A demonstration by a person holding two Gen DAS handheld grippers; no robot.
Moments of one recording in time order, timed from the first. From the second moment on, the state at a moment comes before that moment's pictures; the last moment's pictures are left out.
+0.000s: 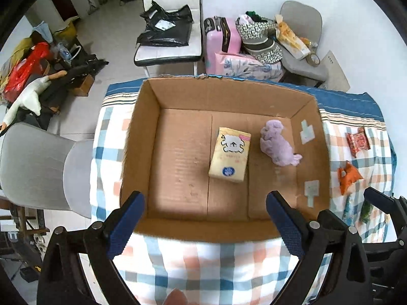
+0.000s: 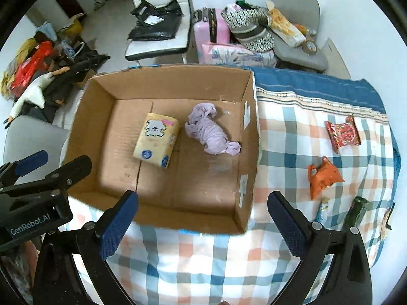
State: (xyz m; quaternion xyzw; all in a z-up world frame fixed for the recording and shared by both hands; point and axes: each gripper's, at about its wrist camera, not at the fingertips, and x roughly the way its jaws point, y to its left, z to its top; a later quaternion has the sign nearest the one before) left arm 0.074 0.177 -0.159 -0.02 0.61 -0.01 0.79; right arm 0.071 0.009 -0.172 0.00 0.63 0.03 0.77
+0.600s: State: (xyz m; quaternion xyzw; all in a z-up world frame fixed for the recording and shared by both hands) left arm 0.043 0.030 -0.097 -0.01 0.59 -0.08 0.81; right arm 0.000 -0.169 -0.112 0.12 0.60 0.01 0.79
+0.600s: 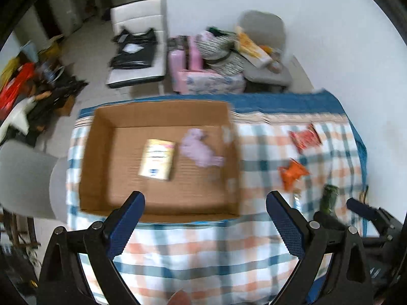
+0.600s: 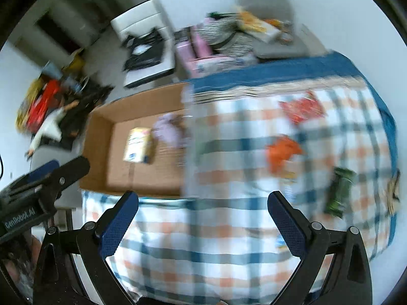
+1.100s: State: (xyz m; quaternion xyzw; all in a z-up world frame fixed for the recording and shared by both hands) left arm 0.138 -0.258 -0.229 0.23 0.61 -0.19 0.73; right arm -0.026 -0.442 -0.287 0.26 0.67 -0.17 0.67
